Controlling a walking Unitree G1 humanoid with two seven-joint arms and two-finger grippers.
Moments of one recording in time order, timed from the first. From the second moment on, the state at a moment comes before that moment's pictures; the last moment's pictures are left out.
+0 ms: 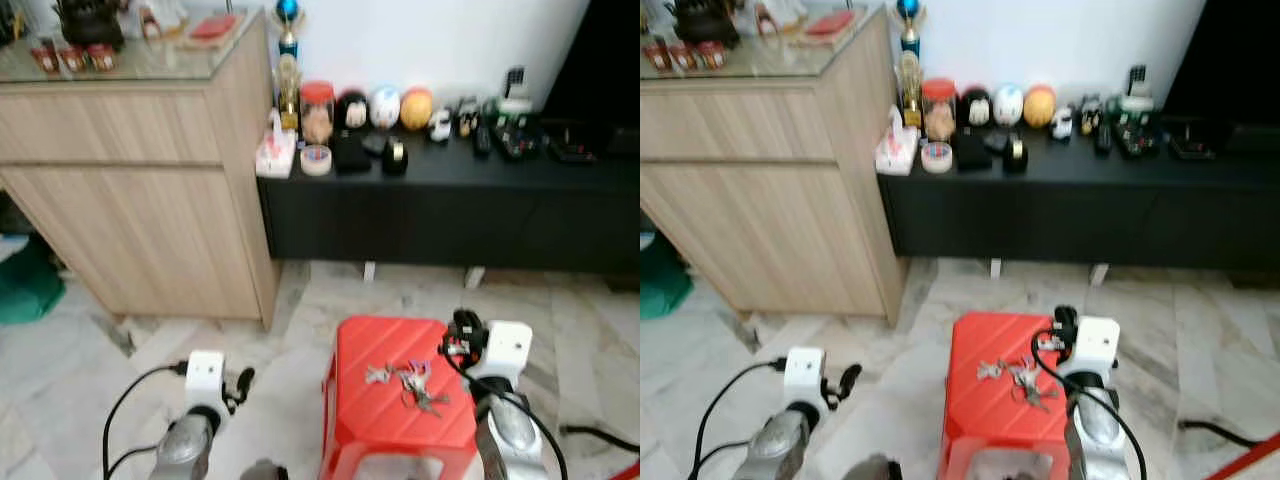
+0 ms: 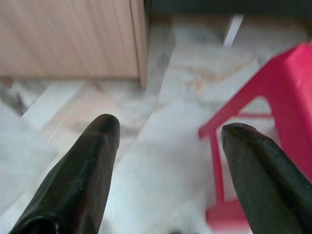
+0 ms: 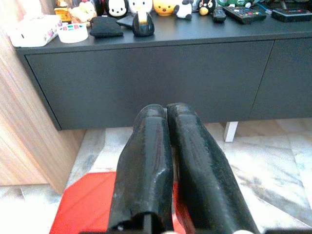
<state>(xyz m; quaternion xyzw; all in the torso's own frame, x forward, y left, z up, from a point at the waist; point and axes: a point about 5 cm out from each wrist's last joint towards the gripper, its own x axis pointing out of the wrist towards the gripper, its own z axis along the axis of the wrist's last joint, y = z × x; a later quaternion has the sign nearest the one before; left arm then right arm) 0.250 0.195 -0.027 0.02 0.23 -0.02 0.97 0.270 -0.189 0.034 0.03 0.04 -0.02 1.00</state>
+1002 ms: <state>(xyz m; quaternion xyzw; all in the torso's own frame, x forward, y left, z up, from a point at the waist) 0.185 0.214 -0.074 0.05 0.39 0.02 0.92 0.268 -0.194 0.031 0.03 0.06 -0.03 1.00</state>
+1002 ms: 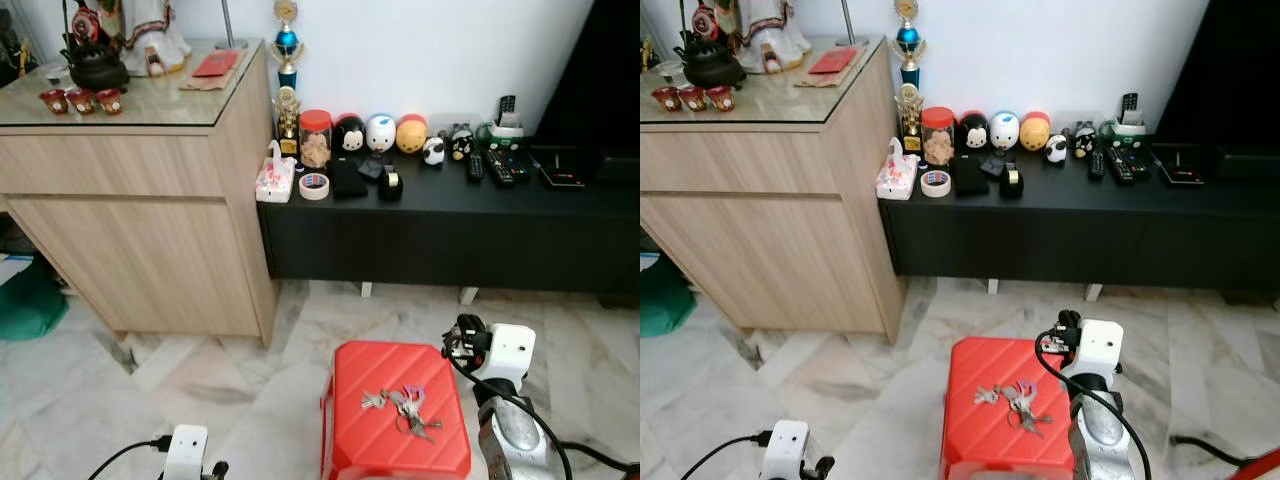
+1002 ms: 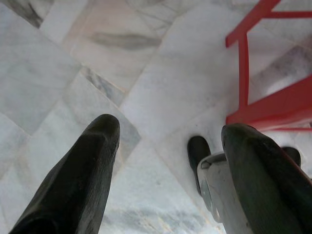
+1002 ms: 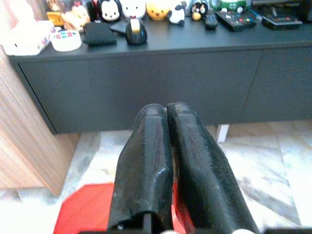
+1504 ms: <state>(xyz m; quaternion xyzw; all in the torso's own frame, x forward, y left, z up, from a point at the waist) 0.166 0.212 -0.084 0.04 0.42 0.02 0.91 0.270 -0.189 0.033 0.03 0.05 -0.02 1.00</state>
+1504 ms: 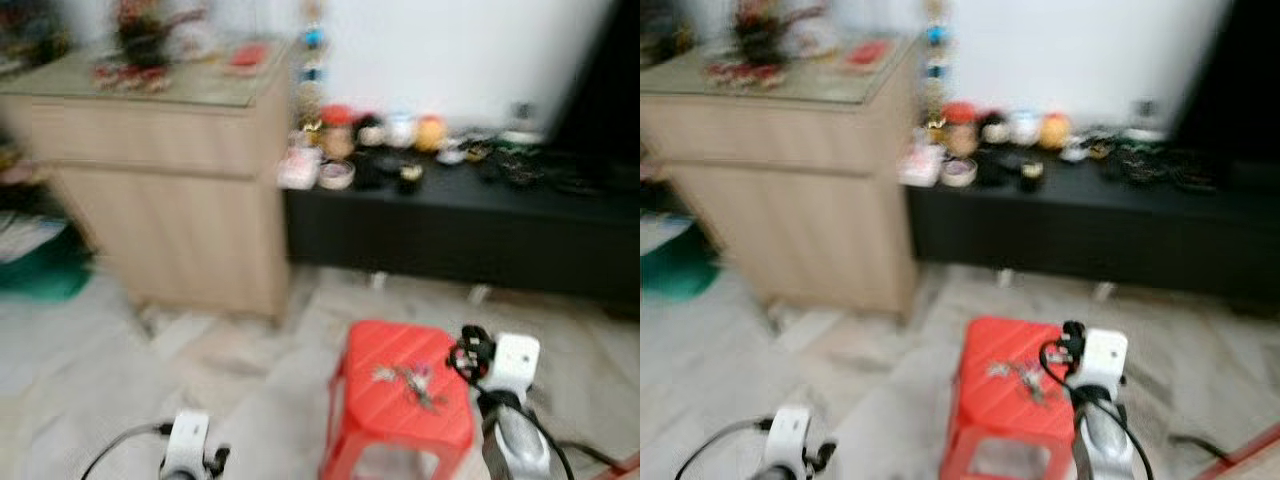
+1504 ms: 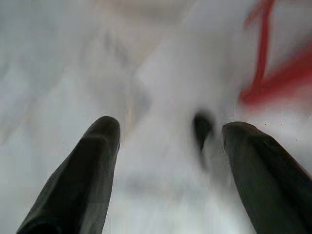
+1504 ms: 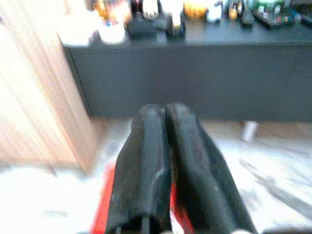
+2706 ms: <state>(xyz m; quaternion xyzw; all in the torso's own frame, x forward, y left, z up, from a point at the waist) 0.172 0.206 -0.083 0.05 0.42 0.00 0.90 0.271 -0.197 0.027 0.03 0.07 -0.04 1.00</state>
